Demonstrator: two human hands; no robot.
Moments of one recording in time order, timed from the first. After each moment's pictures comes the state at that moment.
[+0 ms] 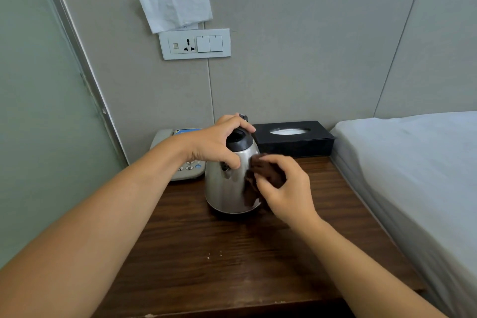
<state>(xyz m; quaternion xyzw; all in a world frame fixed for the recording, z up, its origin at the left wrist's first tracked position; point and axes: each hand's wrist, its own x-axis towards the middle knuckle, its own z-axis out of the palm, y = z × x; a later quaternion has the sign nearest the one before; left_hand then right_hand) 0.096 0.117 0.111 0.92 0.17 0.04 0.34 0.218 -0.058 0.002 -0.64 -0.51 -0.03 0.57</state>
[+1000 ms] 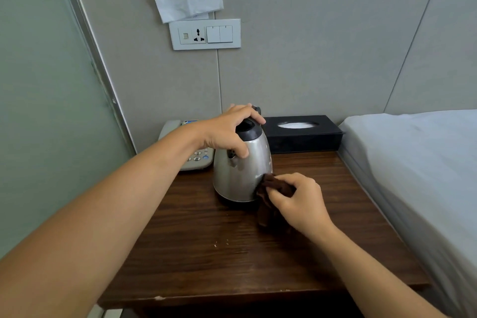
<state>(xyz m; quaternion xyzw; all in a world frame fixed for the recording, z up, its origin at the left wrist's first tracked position) 0.100 0.116 0.116 0.93 0.18 0.05 0.32 0.218 -0.078 -0.018 -0.74 -0.45 0.10 0.49</state>
